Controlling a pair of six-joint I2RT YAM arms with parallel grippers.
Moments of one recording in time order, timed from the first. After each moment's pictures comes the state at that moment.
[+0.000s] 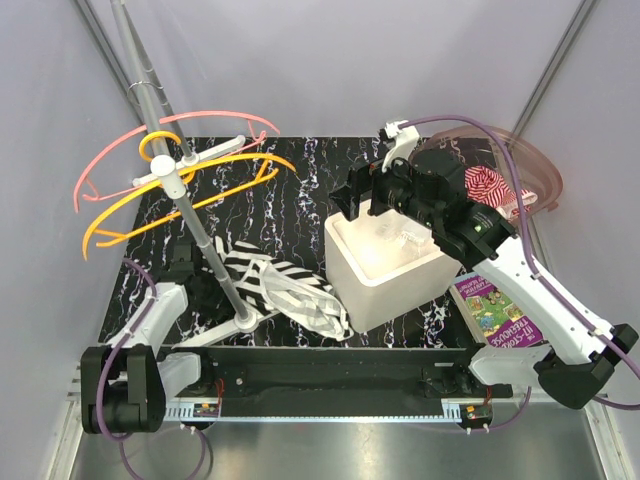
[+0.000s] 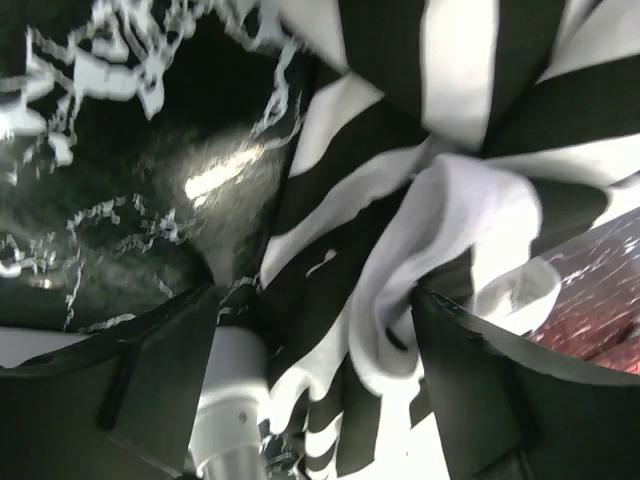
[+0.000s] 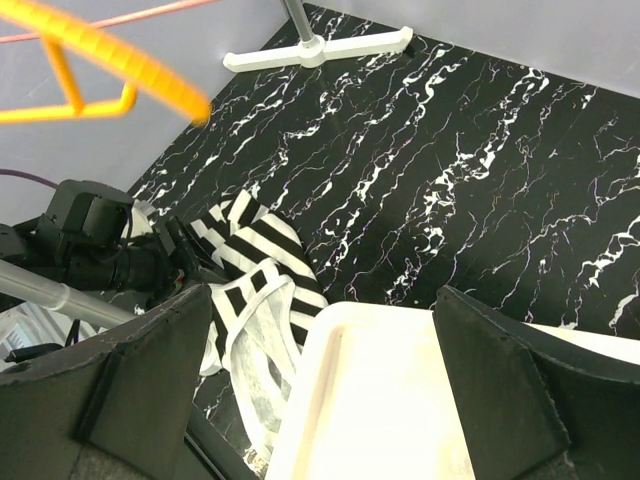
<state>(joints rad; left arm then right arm) 0.02 1.08 0.49 -0.59 0.10 -1.23 0.74 1.24 1.46 -0.44 -0.02 0.28</state>
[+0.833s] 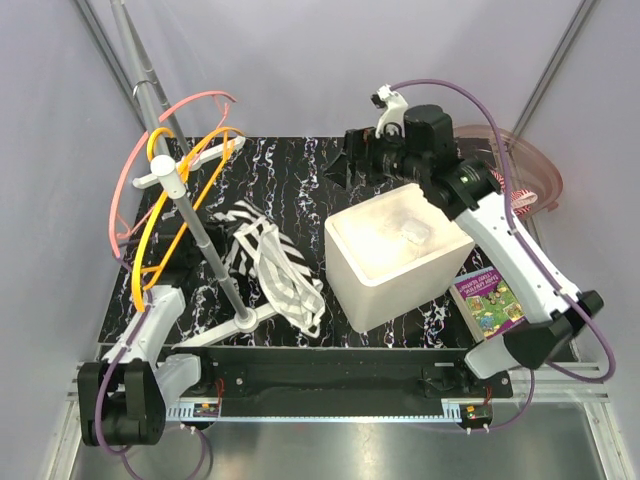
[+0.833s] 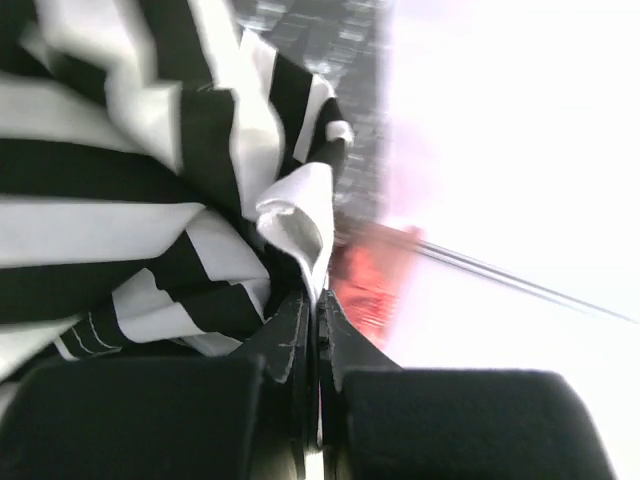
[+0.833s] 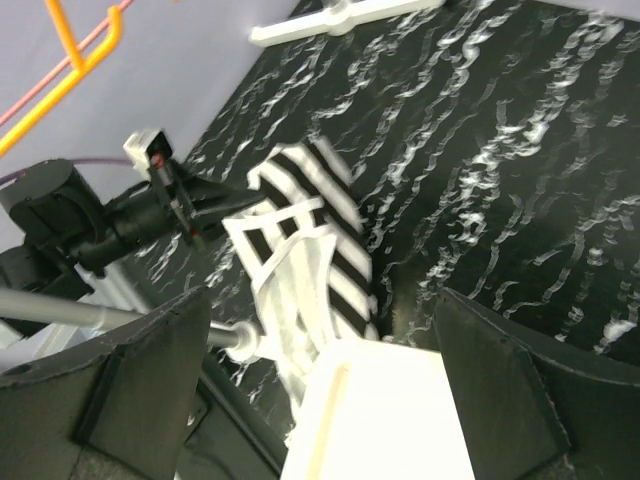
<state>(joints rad) 0.02 1.03 0.53 0.02 0.27 -1.43 0.58 1.45 1.72 -0.60 -0.26 0.35</state>
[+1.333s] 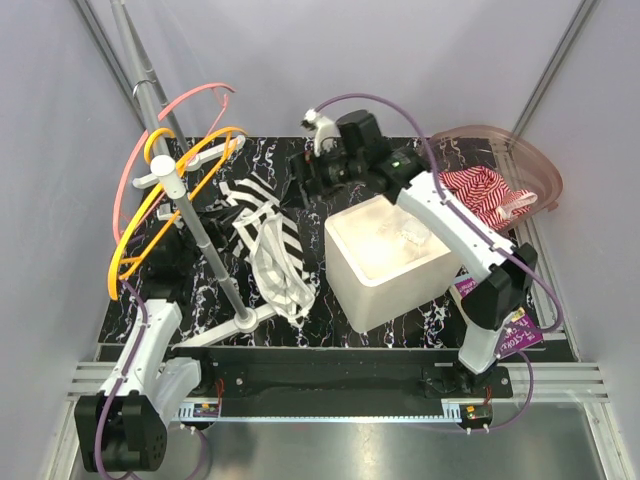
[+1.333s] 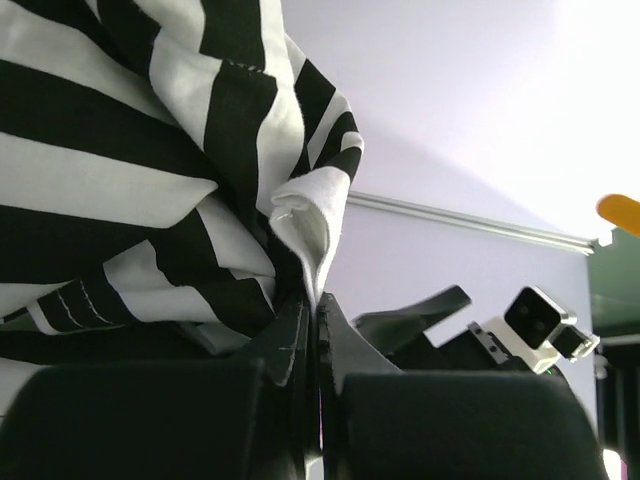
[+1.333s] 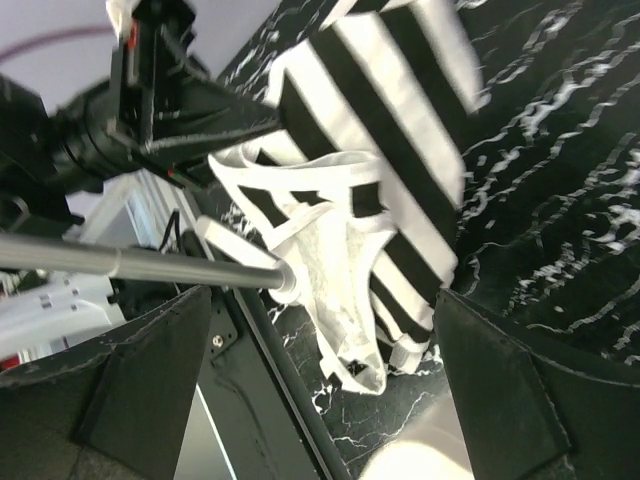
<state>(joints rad) 0.02 0.87 0.53 0.17 0.41 -1.63 0.67 1.79 1.93 -0.66 -0.52 0.28</state>
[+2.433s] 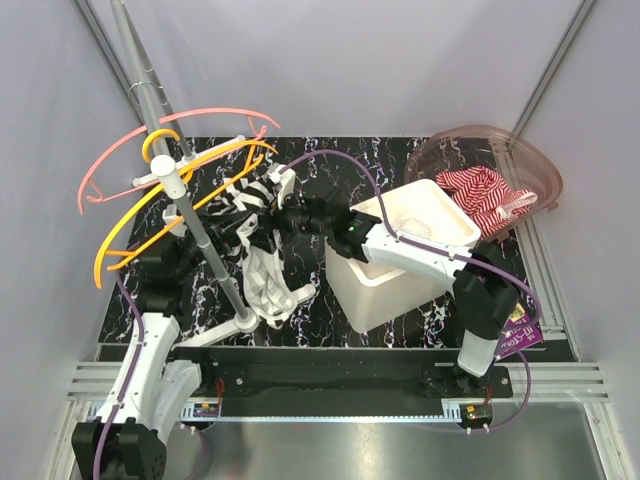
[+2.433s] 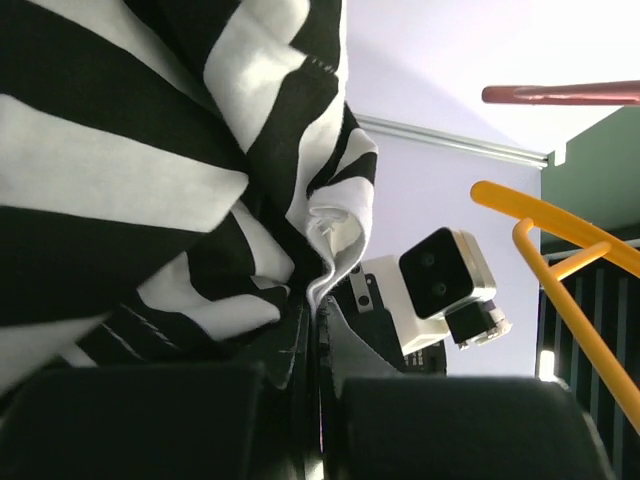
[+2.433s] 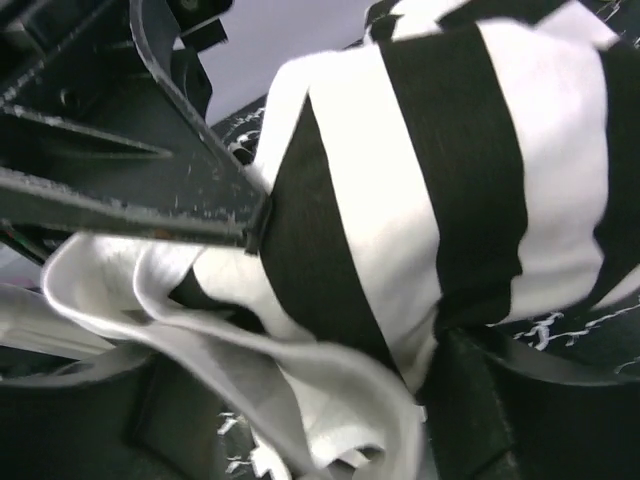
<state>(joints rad) -0.01 0.74 0.53 0.15 0.56 -1.73 0.92 1.79 1.41 0.15 -0.35 0.23</state>
